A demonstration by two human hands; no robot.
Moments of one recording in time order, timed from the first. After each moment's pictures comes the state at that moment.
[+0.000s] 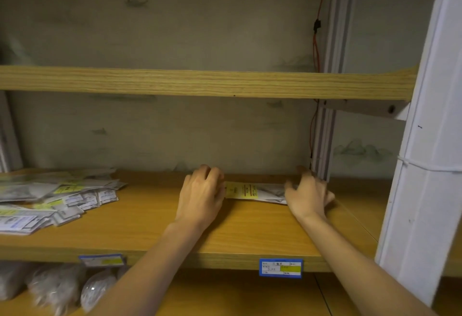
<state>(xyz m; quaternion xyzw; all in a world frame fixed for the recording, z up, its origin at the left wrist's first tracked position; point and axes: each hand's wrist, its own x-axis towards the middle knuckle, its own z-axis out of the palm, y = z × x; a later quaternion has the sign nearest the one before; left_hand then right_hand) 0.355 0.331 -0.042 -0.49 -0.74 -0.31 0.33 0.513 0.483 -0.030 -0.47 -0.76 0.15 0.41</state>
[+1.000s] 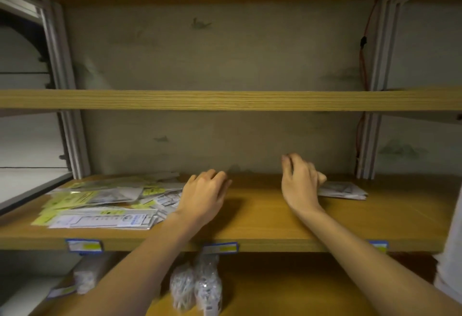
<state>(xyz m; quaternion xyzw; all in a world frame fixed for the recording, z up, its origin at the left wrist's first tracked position) 0.253 0.179 -0.013 -0.54 -0.75 -0.22 0.31 0.410 0.320 0.006 -0.36 -0.78 0.12 0.51</state>
